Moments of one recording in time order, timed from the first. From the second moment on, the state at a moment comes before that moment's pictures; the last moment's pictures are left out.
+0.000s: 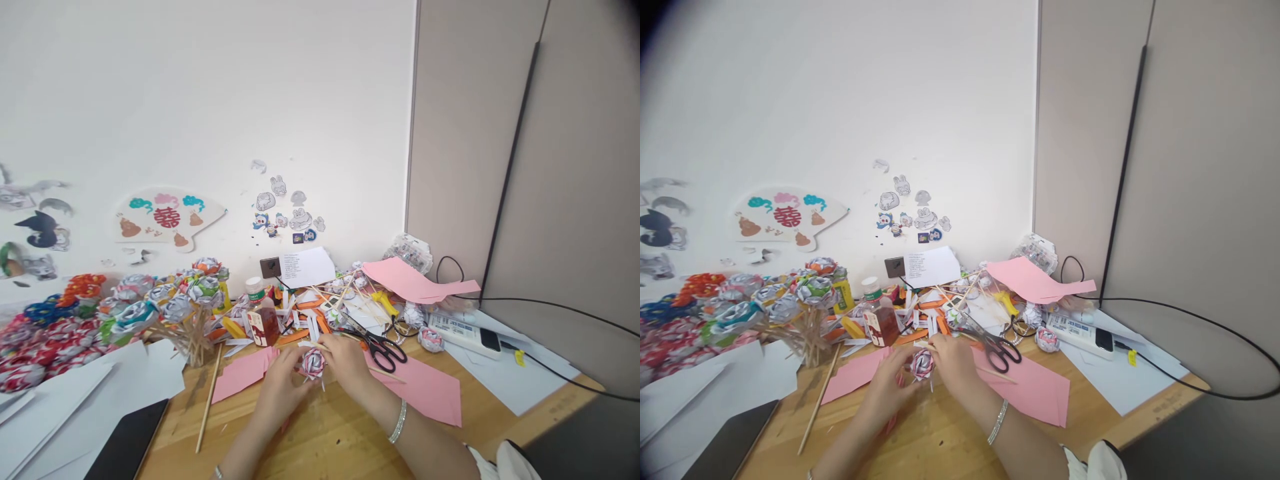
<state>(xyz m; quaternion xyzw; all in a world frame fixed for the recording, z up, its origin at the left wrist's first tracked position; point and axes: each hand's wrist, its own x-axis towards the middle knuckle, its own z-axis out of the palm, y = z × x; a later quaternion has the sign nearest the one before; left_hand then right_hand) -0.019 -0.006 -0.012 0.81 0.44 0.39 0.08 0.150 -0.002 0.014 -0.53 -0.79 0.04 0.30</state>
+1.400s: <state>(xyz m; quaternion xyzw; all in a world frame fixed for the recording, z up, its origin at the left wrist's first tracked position) -0.015 -0.006 -0.017 0.72 0.48 0.49 -0.06 0.144 -0.005 0.005 -0.48 -0.75 0.18 0.41</state>
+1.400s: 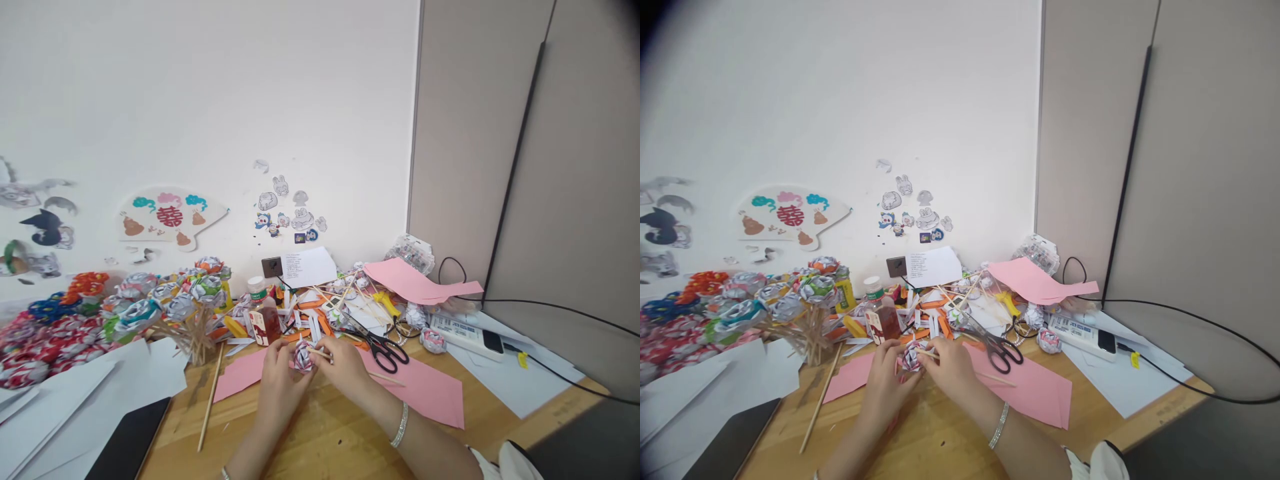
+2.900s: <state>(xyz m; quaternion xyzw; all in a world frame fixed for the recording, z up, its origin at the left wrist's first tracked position) -0.013 -0.002 -0.021 0.73 0.47 0.48 0.13 0.145 -0.001 0.002 -0.46 -0.77 0.17 0.41</state>
